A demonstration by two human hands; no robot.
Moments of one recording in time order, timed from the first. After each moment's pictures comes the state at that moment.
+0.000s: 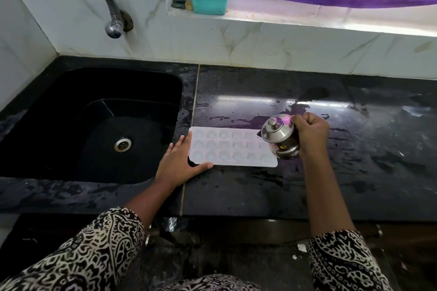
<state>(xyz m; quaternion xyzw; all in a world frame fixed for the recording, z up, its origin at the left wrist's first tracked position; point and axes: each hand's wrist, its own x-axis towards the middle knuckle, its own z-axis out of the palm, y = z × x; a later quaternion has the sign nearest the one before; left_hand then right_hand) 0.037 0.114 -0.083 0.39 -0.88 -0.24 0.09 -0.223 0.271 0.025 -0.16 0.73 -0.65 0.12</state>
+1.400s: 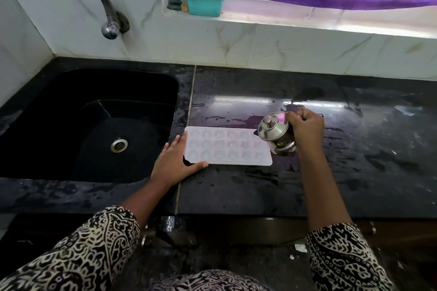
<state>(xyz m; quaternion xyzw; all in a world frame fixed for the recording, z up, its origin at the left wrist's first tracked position) 0.038 0.115 -0.085 0.39 -0.88 -0.24 0.09 -0.226 0.274 0.032 -0.21 0.75 -0.62 0.08</state>
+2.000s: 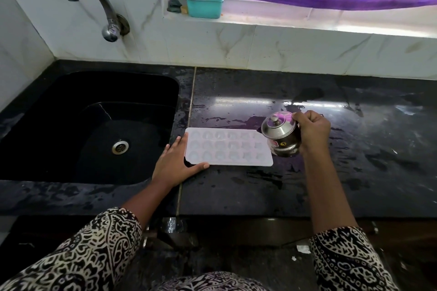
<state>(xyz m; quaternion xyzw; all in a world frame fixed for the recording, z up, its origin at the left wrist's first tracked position) 0.037 0.114 -0.087 0.39 -0.89 -0.23 0.10 -0.233 0.279 0.029 -0.13 0.71 -0.68 0.13</state>
